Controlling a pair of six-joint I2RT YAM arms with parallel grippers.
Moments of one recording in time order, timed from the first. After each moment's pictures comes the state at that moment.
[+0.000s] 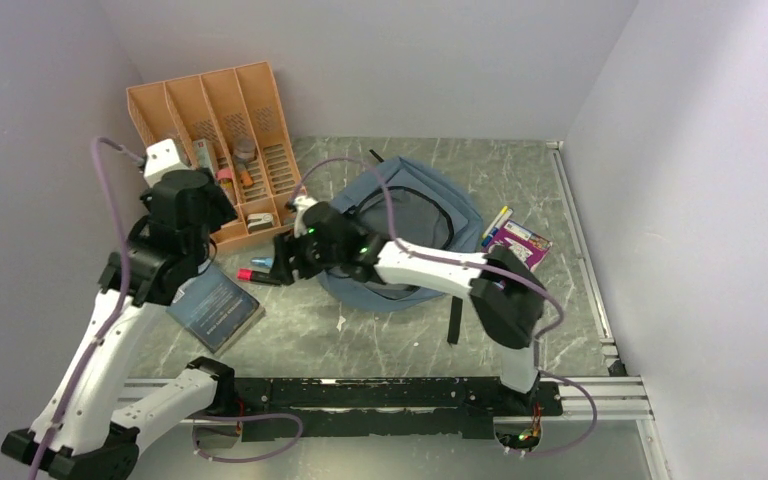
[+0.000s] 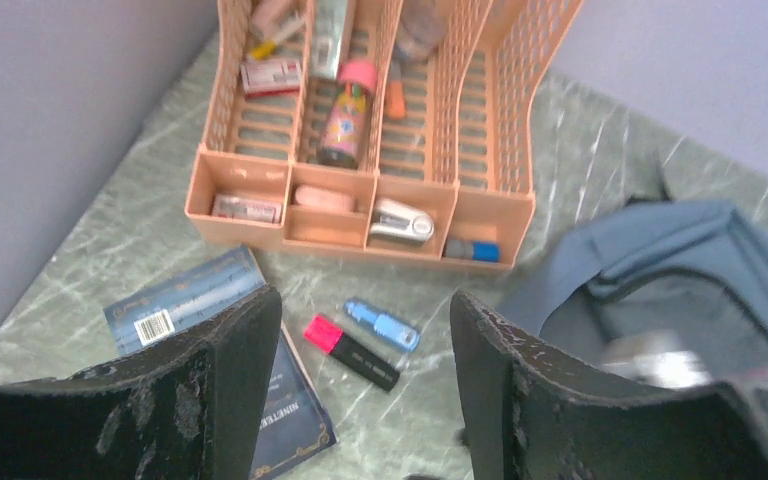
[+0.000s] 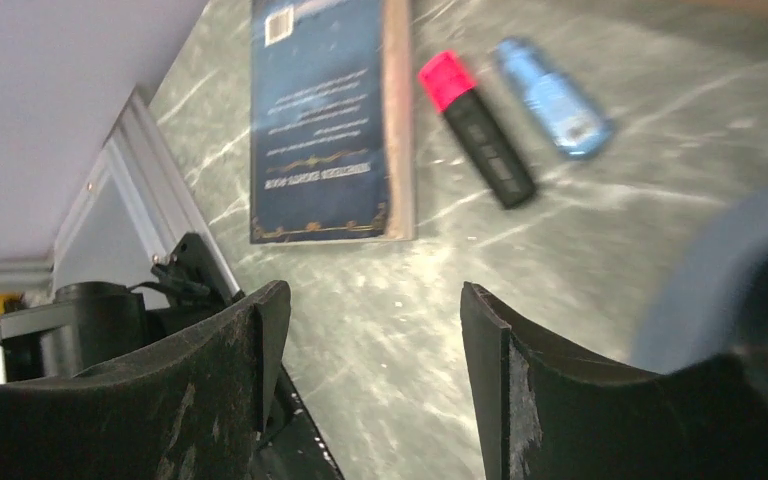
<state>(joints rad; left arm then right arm) -0.37 0.93 1.21 -0.79 -0.62 -0.52 1.00 1.84 1.37 -0.05 -0.17 0.51</state>
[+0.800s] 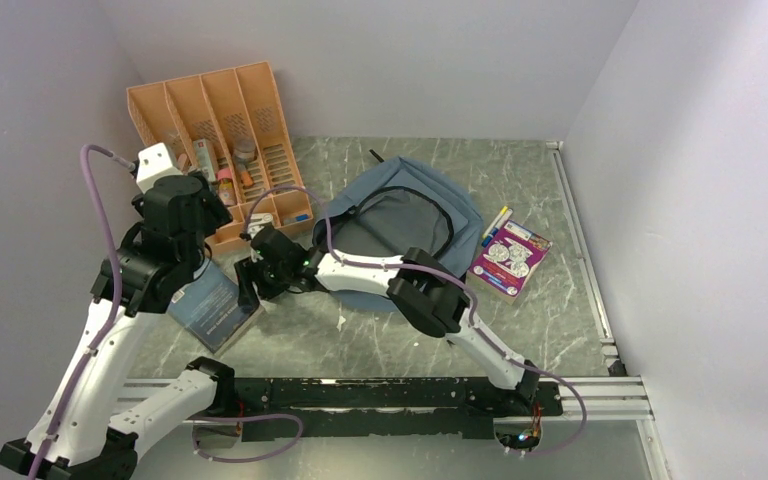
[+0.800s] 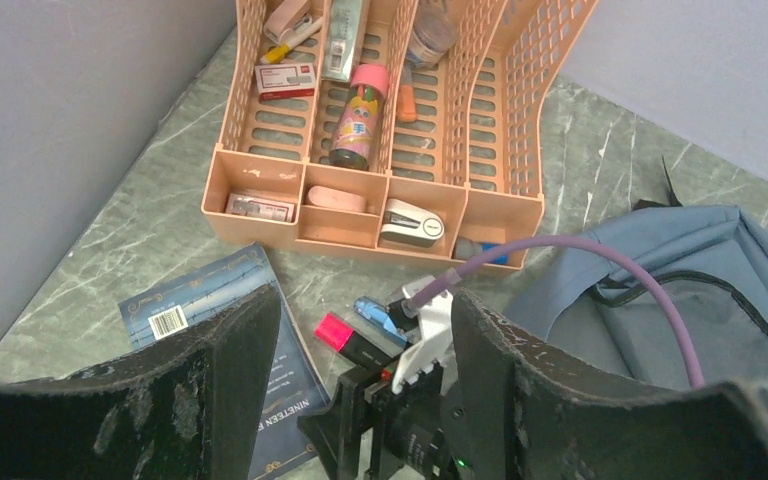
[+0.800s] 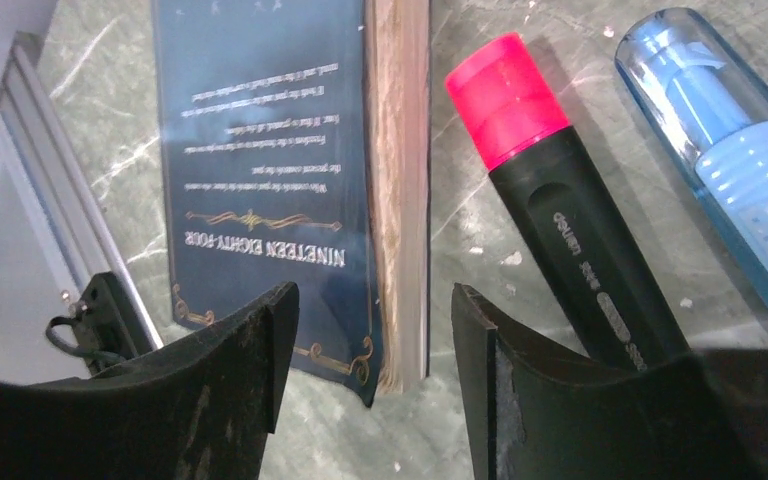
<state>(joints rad) -0.37 0.89 1.25 -0.82 -0.66 -0.52 1.12 2.39 1.83 -0.11 -0.24 0.54</state>
